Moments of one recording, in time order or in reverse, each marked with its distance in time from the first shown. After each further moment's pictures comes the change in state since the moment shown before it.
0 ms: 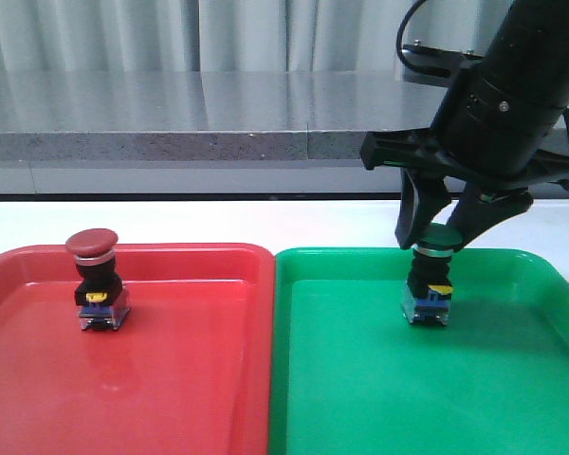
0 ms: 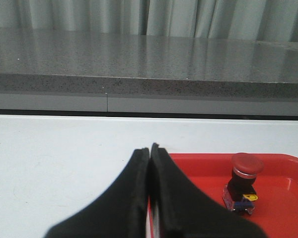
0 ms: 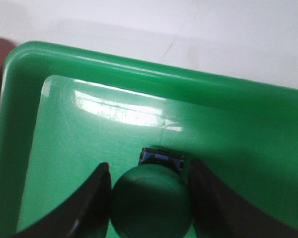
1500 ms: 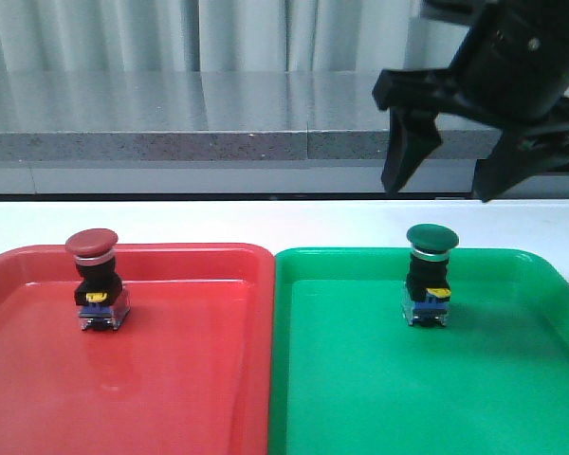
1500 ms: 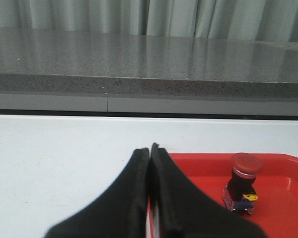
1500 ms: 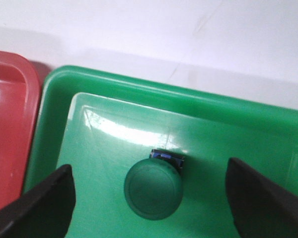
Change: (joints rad) left arm 0.000 0.000 0.000 0.000 0.000 0.000; right arm 0.000 -0.133 0.006 -0.015 0.013 0.002
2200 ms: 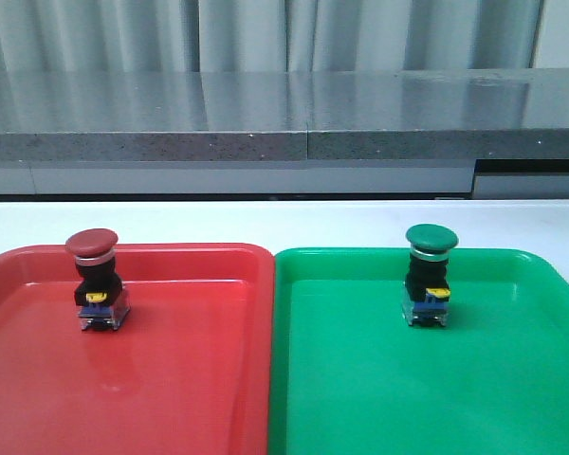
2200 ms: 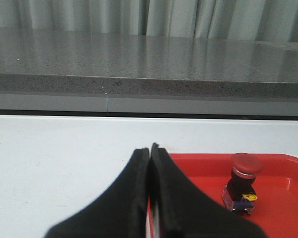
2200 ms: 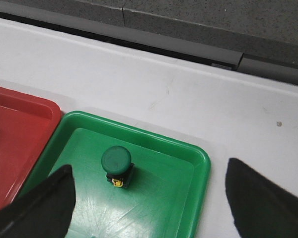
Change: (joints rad) left arm 0.000 0.000 0.000 0.000 0.000 0.000; right arm 0.000 -0.644 0.205 -0.231 0.024 0.002
